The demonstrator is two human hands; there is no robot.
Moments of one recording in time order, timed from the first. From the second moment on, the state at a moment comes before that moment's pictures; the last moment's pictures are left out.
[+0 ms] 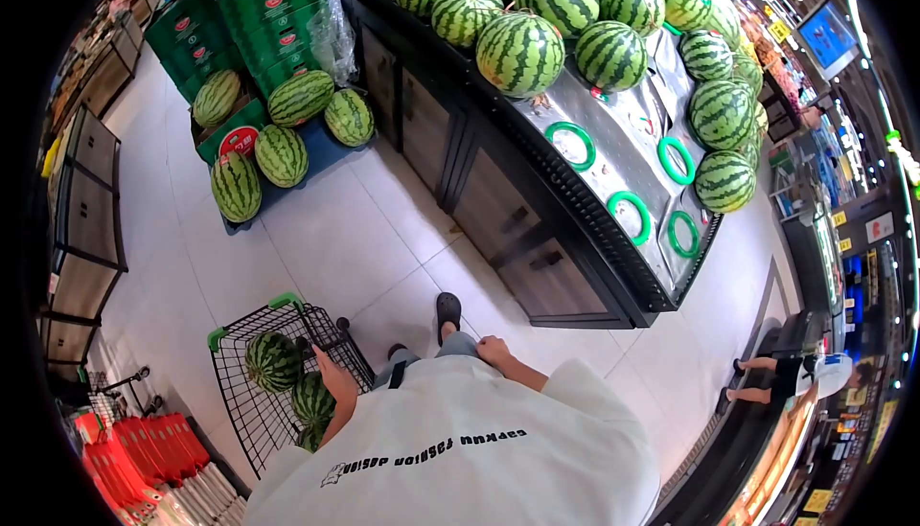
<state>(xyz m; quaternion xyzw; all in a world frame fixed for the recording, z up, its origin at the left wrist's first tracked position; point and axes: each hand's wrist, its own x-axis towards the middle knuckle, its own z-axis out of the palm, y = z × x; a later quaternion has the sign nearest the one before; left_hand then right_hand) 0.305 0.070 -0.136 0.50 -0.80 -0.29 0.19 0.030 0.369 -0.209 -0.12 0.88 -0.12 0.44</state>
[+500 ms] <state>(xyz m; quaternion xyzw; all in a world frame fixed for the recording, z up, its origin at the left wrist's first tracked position) 0.239 0.031 -0.142 0.58 -0.79 -0.18 0.03 -0.123 0.347 -0.179 -0.19 0.85 -0.27 0.41</state>
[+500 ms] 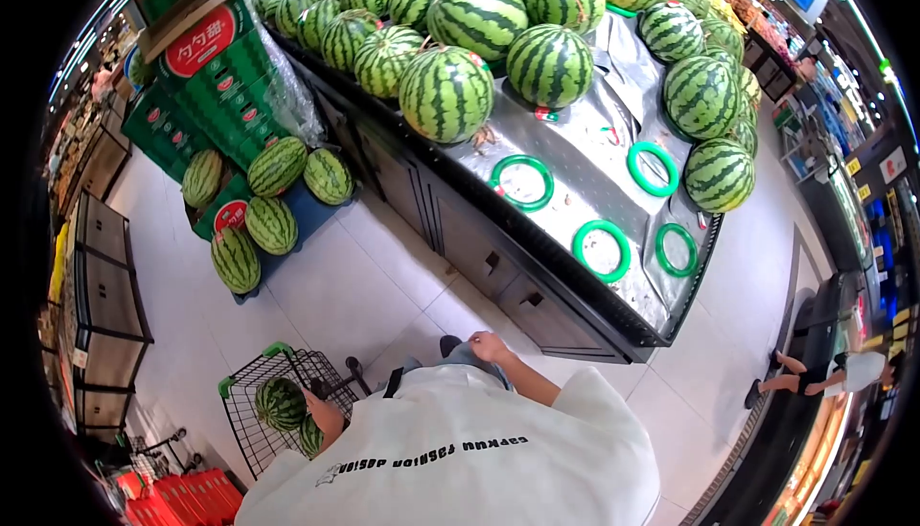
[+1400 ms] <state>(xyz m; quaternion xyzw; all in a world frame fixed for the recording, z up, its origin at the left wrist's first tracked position) -0.301 0.011 0.087 0.00 -0.78 -0.55 0.31 -0.416 0.324 0.093 -0.03 0.72 -0.69 -0.05</state>
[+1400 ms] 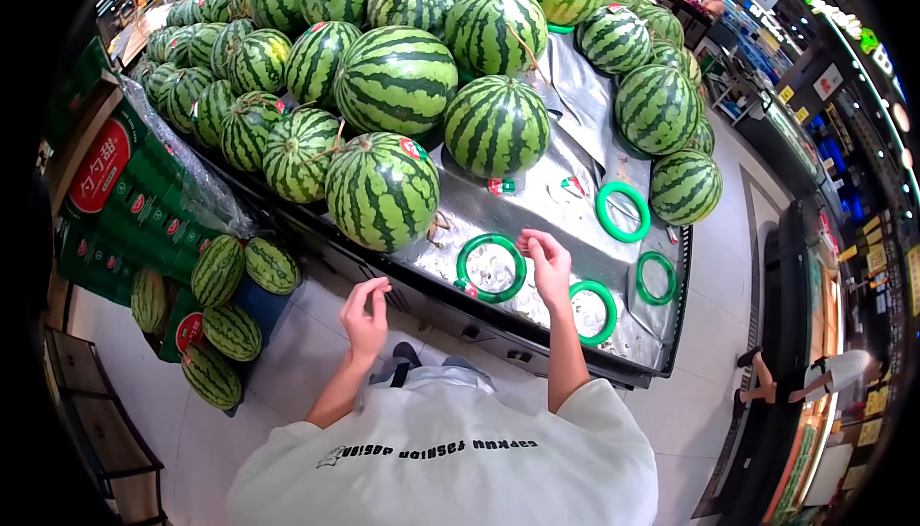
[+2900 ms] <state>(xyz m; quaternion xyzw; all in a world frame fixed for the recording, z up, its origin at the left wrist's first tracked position) -0.482 0.108 0.202 -0.21 -0.68 -0.67 0.19 -0.502 0.316 0.039 0.11 0.27 -0.96 0.02</state>
